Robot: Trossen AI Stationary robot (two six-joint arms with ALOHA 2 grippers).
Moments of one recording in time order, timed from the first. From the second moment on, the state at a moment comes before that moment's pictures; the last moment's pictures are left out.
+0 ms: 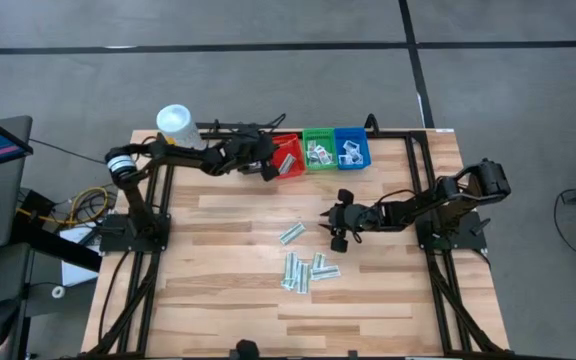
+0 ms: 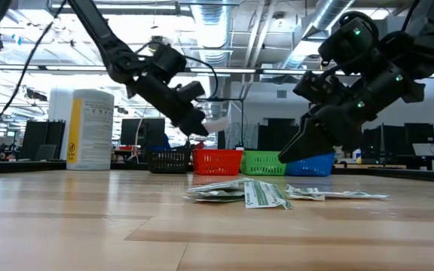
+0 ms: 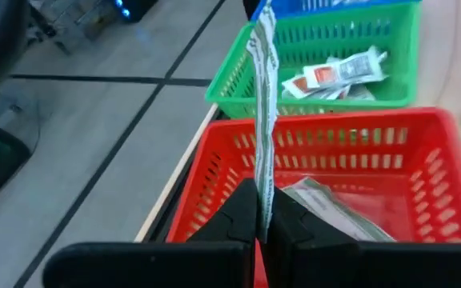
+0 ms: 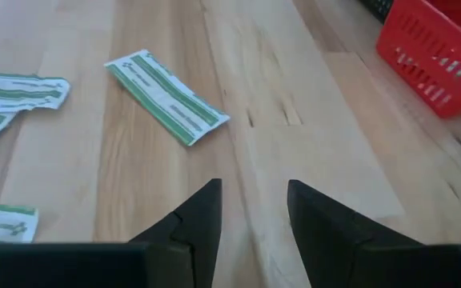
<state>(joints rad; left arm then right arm) 0.49 1.78 0.89 0.41 -0.13 0.40 0.06 1.58 0.43 0.51 0.29 0.04</state>
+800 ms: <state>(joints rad) 0.49 1.81 0.91 0.40 -0.14 0.31 0.07 1.58 0.43 0.54 0.29 0.04</state>
